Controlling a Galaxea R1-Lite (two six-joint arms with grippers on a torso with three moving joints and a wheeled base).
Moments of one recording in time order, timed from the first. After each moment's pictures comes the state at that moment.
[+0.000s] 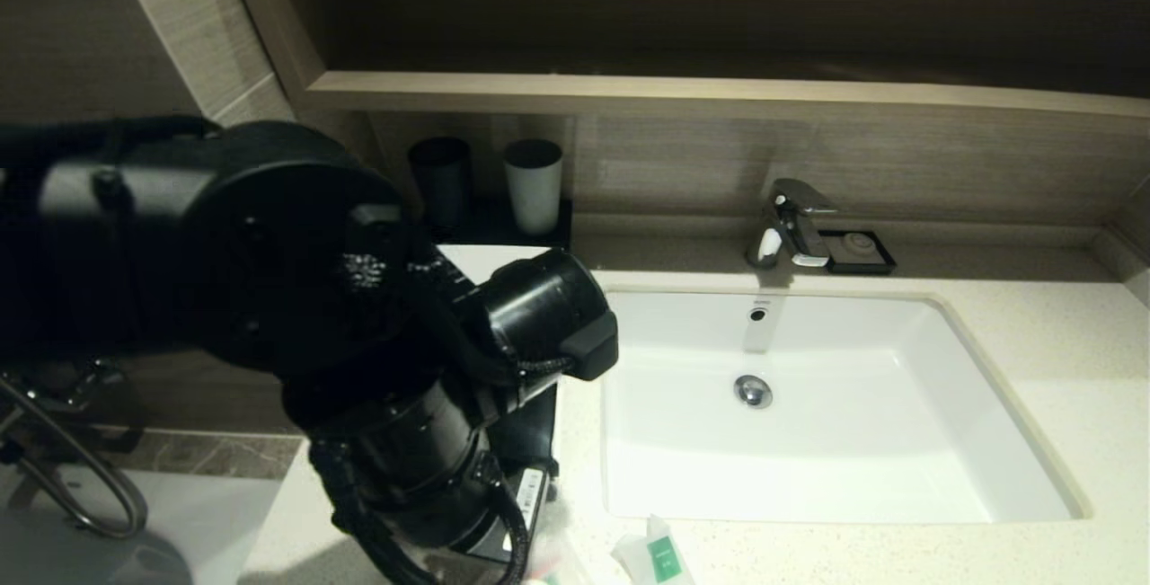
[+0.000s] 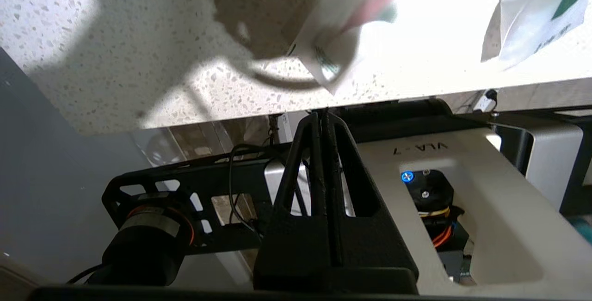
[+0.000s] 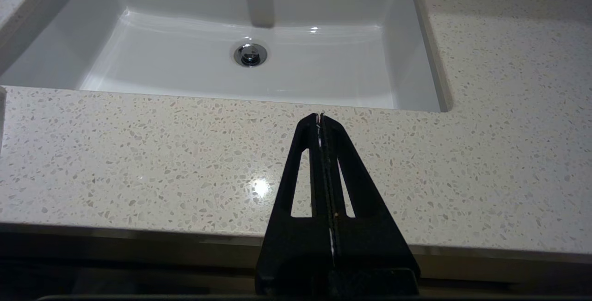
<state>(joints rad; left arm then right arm) -0.94 1.83 -1.59 1.13 0.13 -0.69 -0.01 0.00 0.00 0.01 0.01 -0.05</state>
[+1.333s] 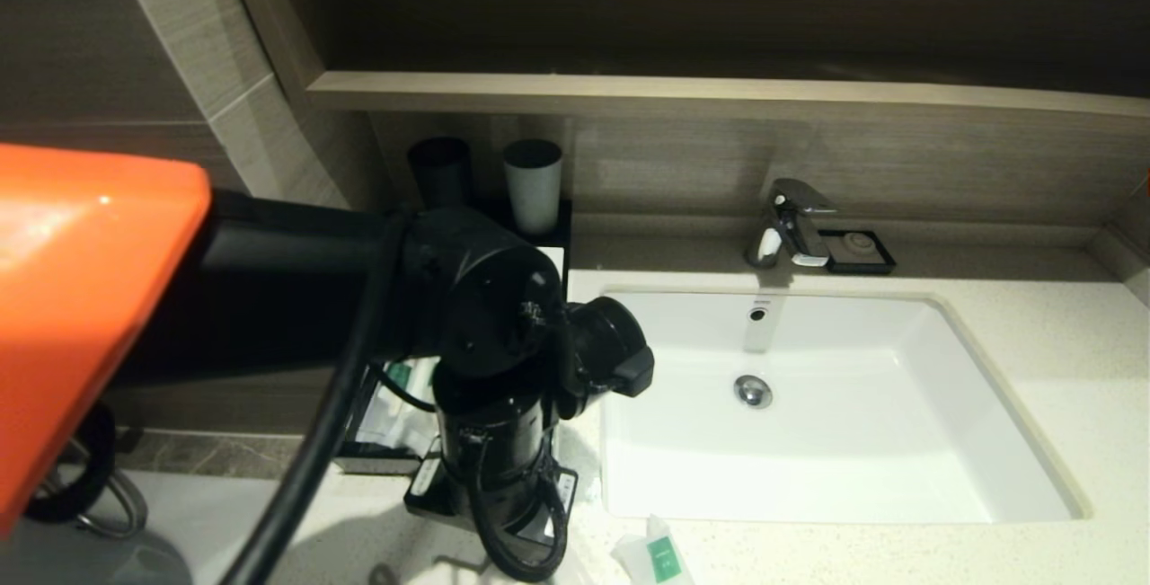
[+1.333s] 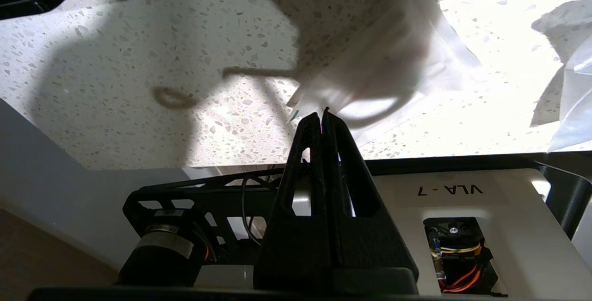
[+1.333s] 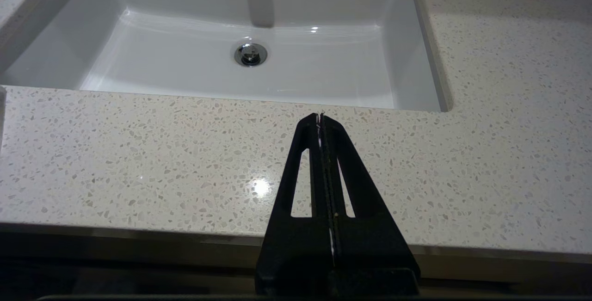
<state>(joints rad) -0.89 2.03 -1.66 1.13 0.15 -0.63 -0.01 0.00 0.00 0.01 0.01 -0.05</state>
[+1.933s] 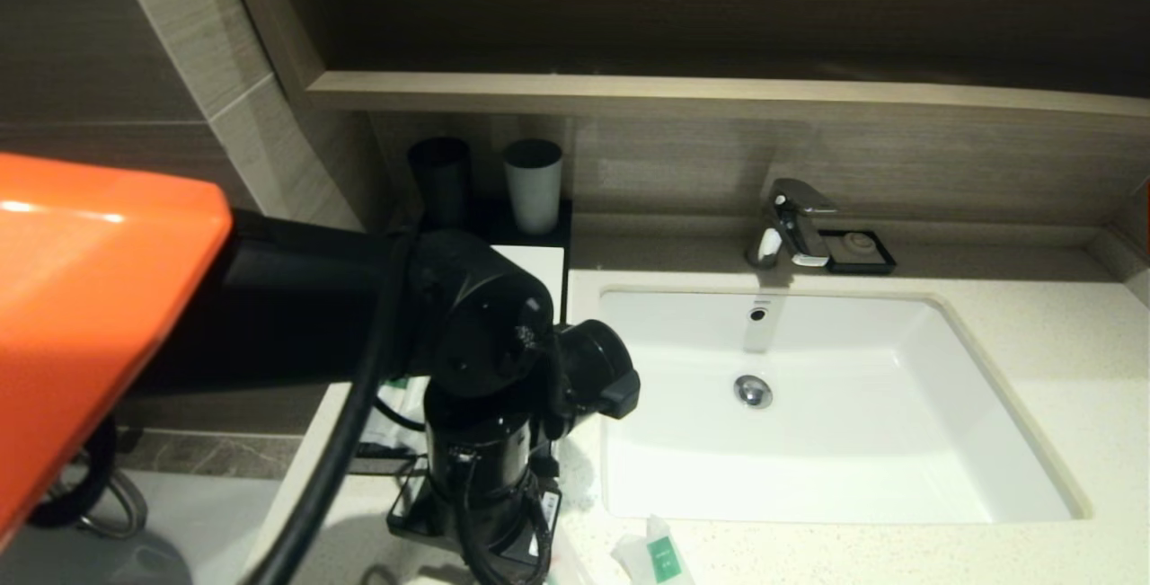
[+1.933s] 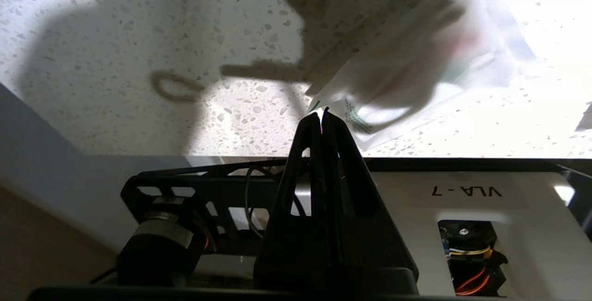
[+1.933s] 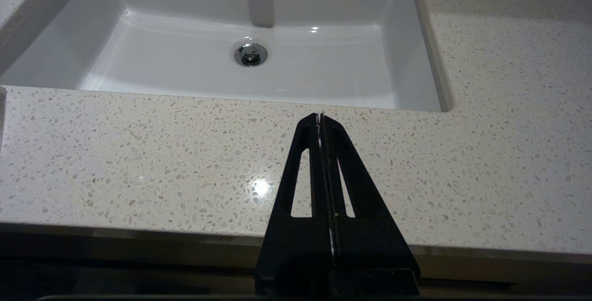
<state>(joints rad) -0.88 2.01 -1.58 1.11 0.15 -0.66 -0.01 0.00 0.00 0.01 0.01 -0.05</state>
